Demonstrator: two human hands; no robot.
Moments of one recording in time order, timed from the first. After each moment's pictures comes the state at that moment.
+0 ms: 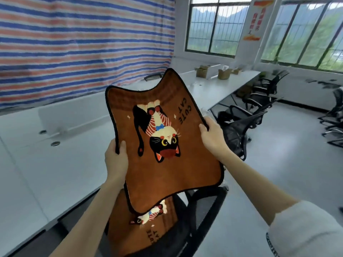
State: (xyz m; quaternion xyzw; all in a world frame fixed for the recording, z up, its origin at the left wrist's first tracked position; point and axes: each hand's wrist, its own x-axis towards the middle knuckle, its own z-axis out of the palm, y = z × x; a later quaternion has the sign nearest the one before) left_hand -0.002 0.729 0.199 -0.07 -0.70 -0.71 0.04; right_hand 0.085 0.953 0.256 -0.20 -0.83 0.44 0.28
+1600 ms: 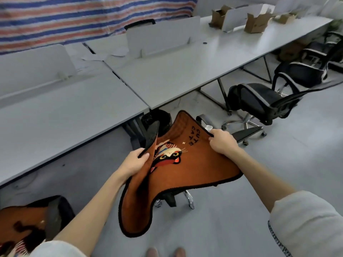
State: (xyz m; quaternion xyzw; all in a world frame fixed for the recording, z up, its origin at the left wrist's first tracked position) left_hand -0.185 1.475 0.065 -0.07 -0.87 -0.43 -0.22; right_hand -0.136 1.746 0.114 -0.22 -0.95 0.18 -0.08
